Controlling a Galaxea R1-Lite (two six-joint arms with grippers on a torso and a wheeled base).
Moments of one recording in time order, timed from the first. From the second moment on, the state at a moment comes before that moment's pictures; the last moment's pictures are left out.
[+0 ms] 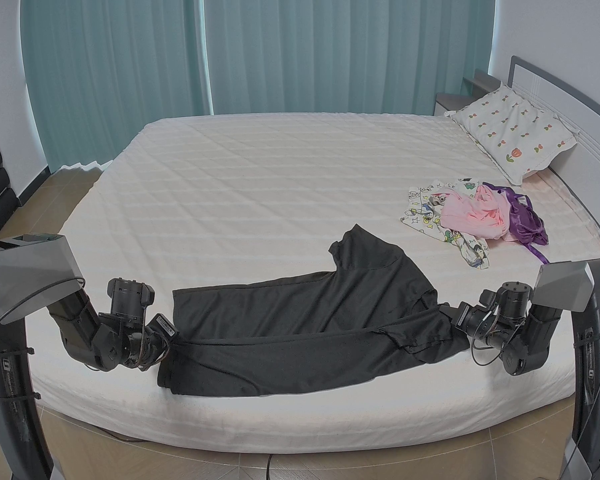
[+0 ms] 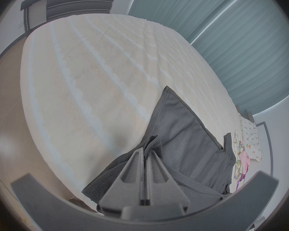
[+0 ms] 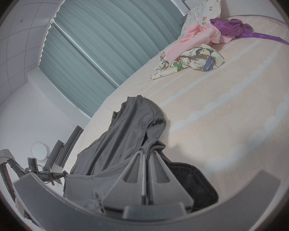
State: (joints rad) left arm -0.11 2.24 -0.72 -0.70 0.07 -0.93; right arm -0.01 2.59 -0.81 -1.41 0.40 0.54
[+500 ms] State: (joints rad) left arm -0.11 2.28 -0.73 -0.72 0.07 -0.93; right arm -0.01 2.60 -0.82 -1.40 0.40 0.54
